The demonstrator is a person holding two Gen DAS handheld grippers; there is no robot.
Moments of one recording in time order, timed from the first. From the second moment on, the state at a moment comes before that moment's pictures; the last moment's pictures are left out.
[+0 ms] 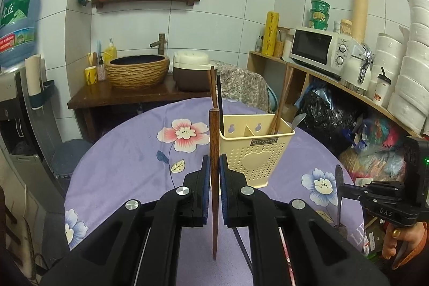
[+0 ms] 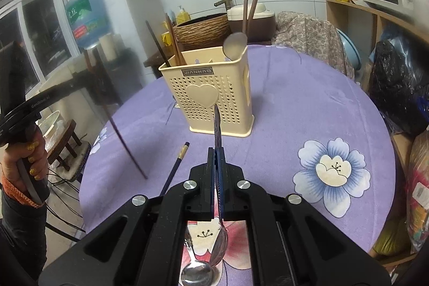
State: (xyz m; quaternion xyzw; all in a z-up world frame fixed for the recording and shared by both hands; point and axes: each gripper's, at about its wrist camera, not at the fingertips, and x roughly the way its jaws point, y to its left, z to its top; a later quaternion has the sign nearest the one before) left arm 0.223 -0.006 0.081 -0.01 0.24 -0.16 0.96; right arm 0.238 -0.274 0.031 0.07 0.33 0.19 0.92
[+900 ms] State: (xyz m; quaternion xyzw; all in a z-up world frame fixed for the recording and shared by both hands) left arm 0.293 -0.071 0.208 -0.02 0.13 -0.16 0.98; right arm 0.383 -0.215 0.164 0.04 0.17 0.15 0.97
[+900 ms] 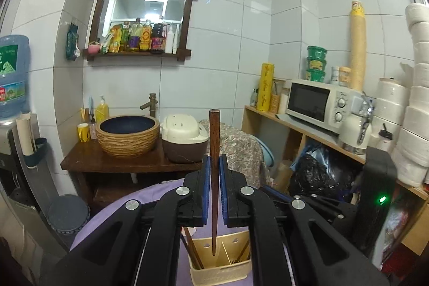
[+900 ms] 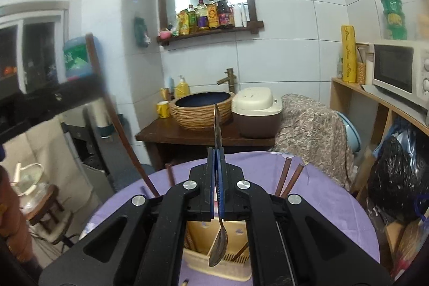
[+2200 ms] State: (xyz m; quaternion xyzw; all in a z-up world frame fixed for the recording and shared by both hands) left arm 0.213 -0.008 0.070 0.00 0.20 -0.11 0.98; right arm 0.266 -0.215 0.039 -0.07 0.28 0.17 0.94
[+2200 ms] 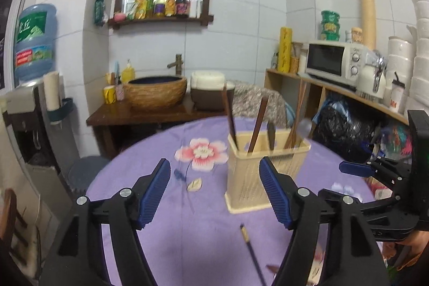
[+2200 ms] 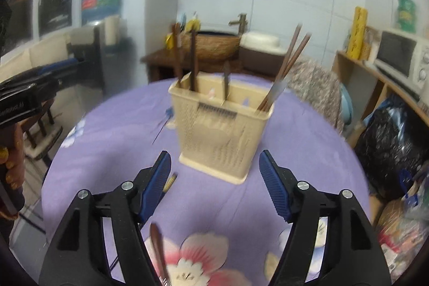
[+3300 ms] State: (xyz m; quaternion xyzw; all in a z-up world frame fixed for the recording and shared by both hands) left arm 0.220 -0.037 -0.056 0.01 0.41 -0.17 0.90; right arm 0.265 -0.219 -0.079 -0.08 0.47 0.18 0.86
